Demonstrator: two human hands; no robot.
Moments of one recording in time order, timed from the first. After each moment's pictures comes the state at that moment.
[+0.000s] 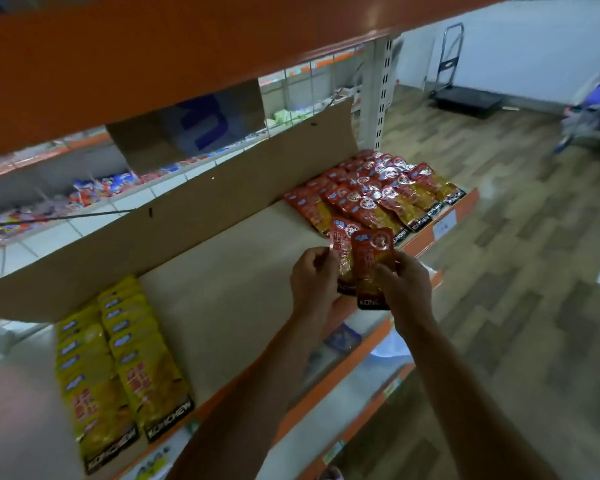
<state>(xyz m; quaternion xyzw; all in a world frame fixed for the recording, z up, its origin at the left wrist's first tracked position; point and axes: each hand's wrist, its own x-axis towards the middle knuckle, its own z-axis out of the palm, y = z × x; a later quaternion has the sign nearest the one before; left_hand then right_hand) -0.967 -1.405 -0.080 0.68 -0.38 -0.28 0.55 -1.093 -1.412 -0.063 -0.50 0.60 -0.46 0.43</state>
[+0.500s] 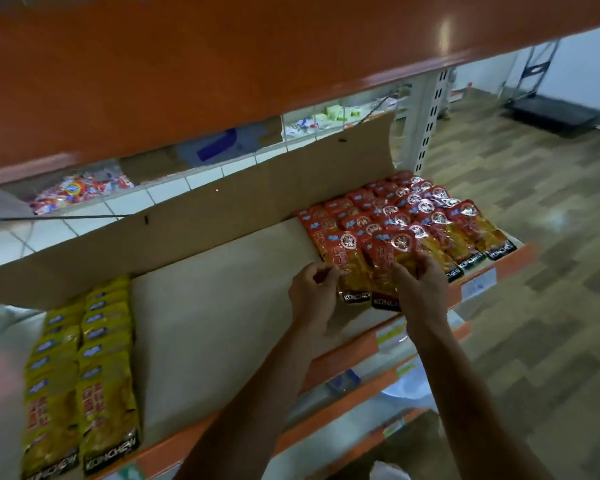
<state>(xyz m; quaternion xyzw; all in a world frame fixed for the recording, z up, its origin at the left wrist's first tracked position) -0.966 -1.485 -0.091 0.77 -0.28 -0.23 0.52 -1.099 -1.528 -0.063 -0.52 0.54 -0.46 0.48</state>
